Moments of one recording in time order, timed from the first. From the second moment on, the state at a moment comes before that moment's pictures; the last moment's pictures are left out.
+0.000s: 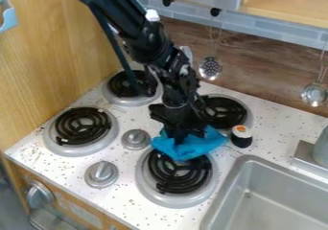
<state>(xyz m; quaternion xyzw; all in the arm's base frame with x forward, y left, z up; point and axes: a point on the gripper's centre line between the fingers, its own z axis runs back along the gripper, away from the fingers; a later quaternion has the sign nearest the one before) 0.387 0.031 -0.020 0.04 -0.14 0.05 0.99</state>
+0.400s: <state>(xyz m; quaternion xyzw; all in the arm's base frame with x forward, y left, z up) 0.383 0.043 -0.020 0.08 -0.14 0.05 0.99</state>
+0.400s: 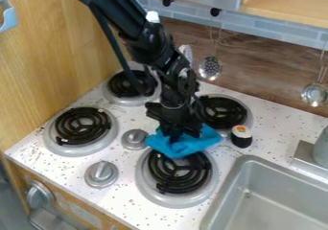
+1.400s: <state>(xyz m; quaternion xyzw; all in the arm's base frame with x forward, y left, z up) 0.300 0.100 -0.022 0.13 -0.09 0.08 0.98</state>
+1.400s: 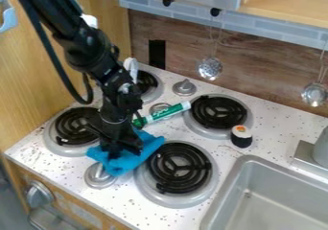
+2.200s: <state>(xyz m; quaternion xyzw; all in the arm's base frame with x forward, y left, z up) 0.260 0.061 -0.029 0.06 -0.06 0.05 0.99</state>
